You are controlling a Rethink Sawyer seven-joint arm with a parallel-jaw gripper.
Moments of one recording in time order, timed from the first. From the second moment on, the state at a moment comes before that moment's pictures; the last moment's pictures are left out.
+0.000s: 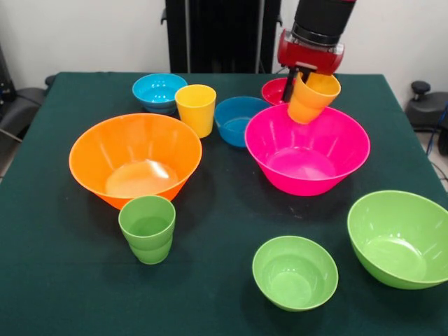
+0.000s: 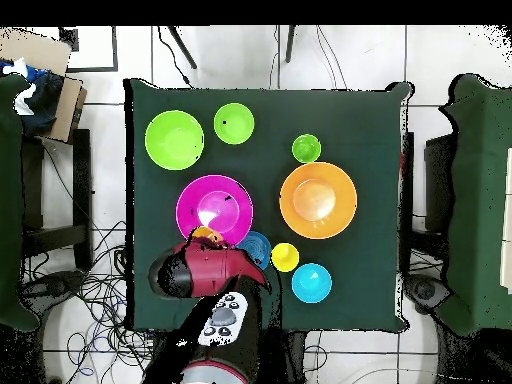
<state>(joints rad) 0.15 -0.59 -0.22 1.87 -0.06 0.22 2.00</state>
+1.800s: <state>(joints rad) 0.30 -0.55 -0.32 1.86 0.14 0.13 2.00</state>
